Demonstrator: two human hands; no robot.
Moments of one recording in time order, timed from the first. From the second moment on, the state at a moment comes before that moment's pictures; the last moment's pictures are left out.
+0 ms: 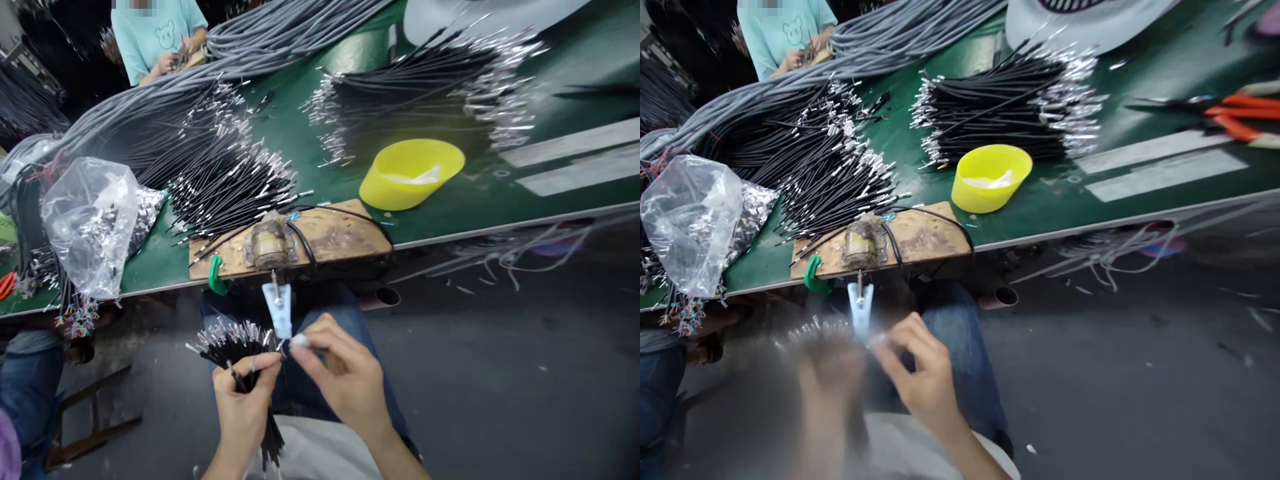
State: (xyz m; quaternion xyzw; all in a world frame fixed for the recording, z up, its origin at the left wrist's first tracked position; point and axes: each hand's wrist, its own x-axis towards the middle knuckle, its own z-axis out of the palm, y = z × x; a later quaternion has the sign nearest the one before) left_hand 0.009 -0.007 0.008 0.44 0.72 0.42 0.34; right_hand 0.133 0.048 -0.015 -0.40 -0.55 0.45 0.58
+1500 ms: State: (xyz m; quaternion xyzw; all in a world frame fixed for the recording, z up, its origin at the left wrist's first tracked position) left_hand 0.013 -0.007 0.004 0.40 0.69 0.45 0.41; right_hand 0.125 0.052 -0.013 -0.28 -0.46 0.66 0.52
